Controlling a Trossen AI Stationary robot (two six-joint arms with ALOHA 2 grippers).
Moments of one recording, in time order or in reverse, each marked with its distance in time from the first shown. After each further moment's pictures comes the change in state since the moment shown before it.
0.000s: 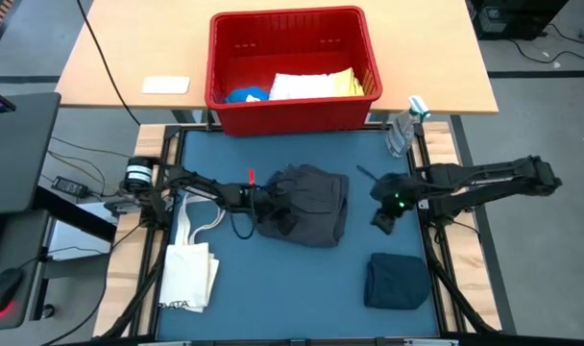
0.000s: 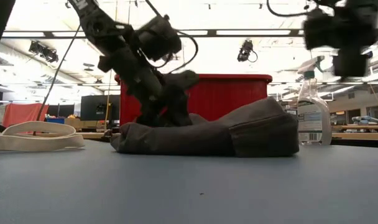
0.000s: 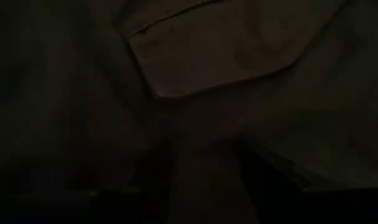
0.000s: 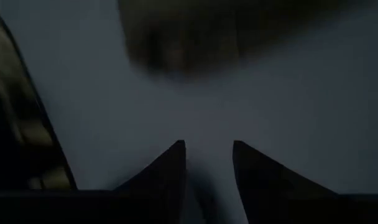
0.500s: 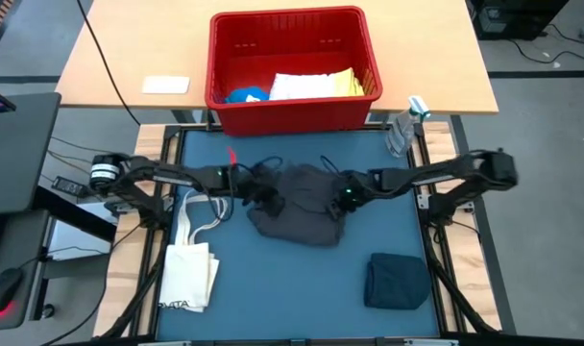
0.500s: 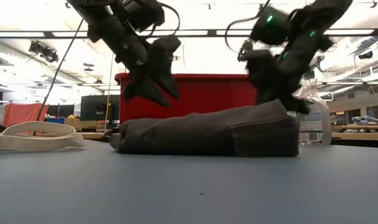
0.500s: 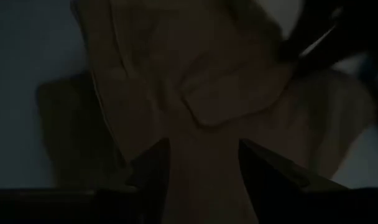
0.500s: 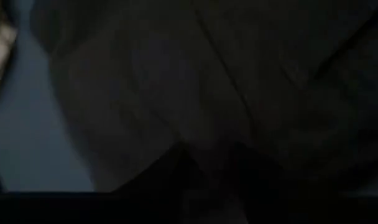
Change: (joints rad) left arm 0.075 -0.279 -0.001 -0.233 -0.004 0.063; right arm -0.151 0.514 -0.002 0.605 0.080 0.153
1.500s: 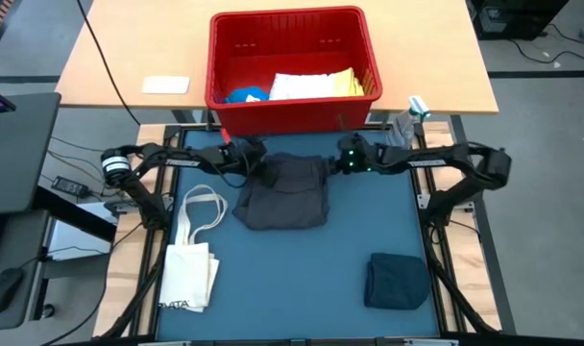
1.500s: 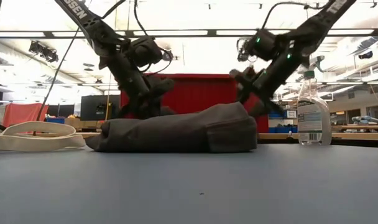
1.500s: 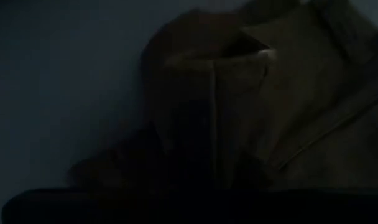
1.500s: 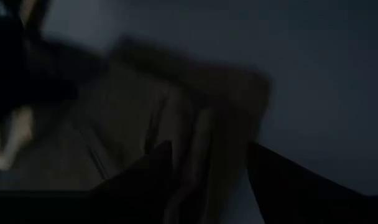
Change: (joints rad) left arm 0.322 0.088 -0.046 0.047 0.051 0.063; right arm -0.346 0.051 -0.001 0.260 0.154 -0.059
